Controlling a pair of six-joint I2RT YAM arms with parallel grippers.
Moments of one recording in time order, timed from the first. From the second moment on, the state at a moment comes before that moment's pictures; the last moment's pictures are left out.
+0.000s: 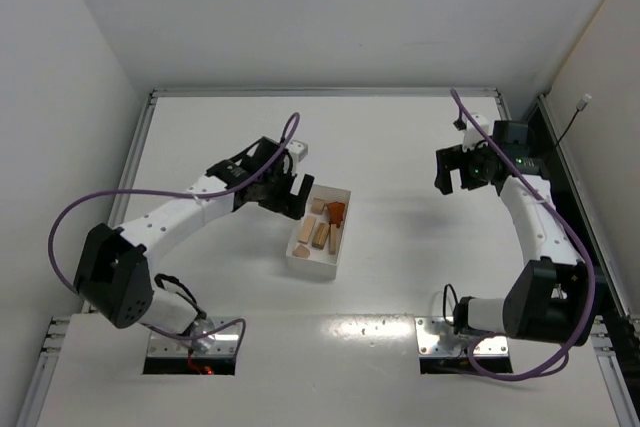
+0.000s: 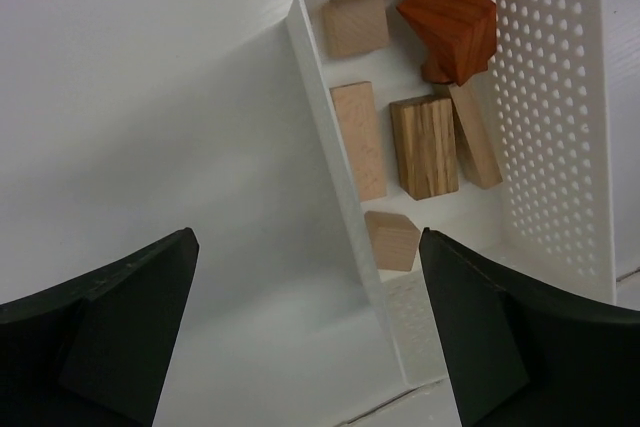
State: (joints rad) left arm -0.59 1.40 1.09 -0.61 0.03 -0.17; right arm -0.16 1.31 1.00 -0.57 -0.32 -0.35
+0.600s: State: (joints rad) left arm -0.67 1.64 1.23 -0.62 -0.02 -0.29; right arm -0.20 1.28 0.94 -0.59 -0.31 -0.37
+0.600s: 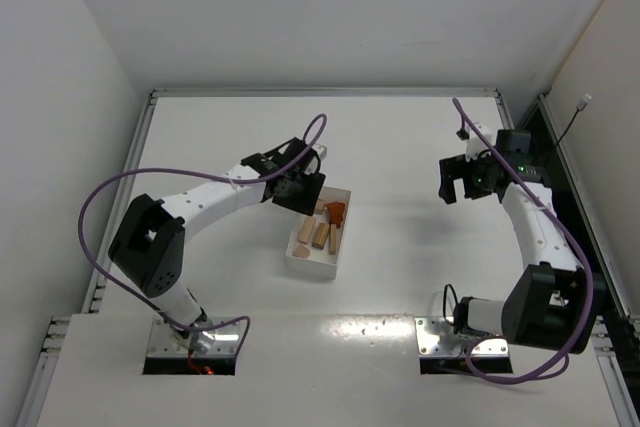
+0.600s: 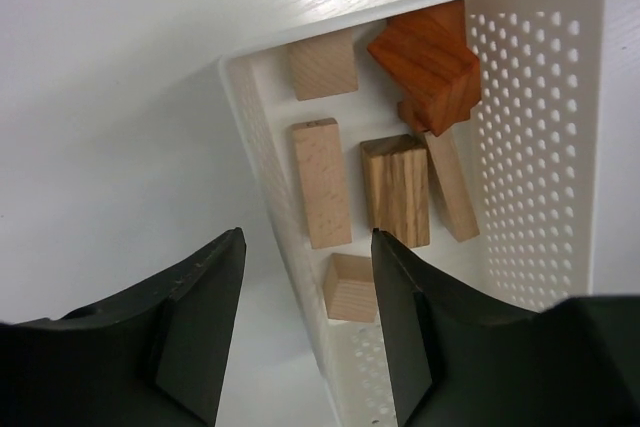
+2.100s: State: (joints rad) left arm -0.73 1.80 1.27 -0.23 -1.08 0.26; right arm -0.20 1.29 0.95 -0.60 -0.32 -0.39
